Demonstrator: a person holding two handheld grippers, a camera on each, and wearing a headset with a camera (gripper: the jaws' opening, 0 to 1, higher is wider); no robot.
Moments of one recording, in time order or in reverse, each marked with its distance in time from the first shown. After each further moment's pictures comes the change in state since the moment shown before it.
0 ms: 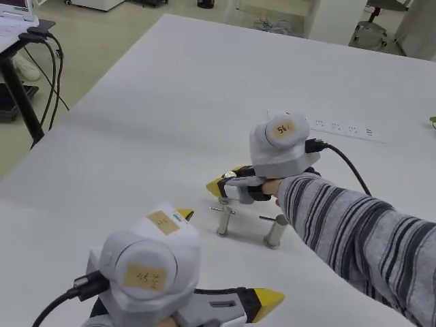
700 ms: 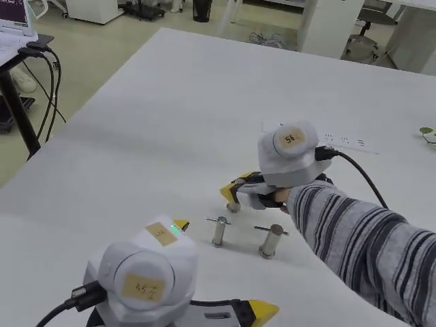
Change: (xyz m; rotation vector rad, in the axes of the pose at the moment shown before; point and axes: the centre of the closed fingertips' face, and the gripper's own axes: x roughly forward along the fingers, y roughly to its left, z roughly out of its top) left arm -0.001 -0.002 -0.001 0.012 0.009 -0.007; right arm -0.034 -0.024 -0.002 -0.043 0.011 -0.070
